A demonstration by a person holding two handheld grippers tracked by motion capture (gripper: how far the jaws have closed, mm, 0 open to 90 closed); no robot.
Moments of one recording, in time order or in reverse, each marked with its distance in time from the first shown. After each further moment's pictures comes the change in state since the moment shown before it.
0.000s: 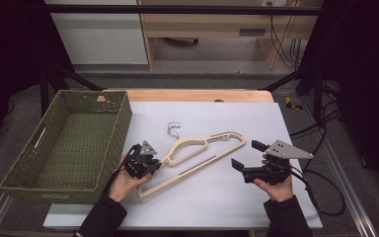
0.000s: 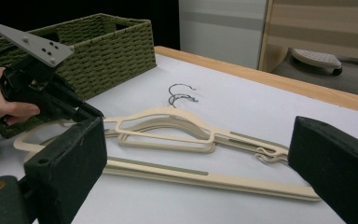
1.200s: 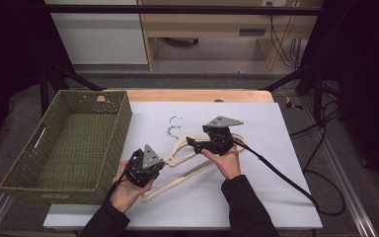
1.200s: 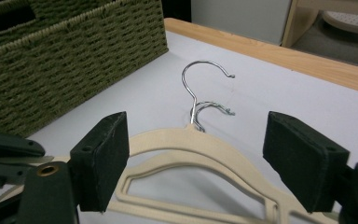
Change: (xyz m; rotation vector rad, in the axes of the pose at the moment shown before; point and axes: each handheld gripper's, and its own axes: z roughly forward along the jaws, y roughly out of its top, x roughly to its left) left arm -0.043 0.012 -0.042 -0.114 0.135 0.116; right arm 0.026 0.027 0.150 0.157 0.033 0.023
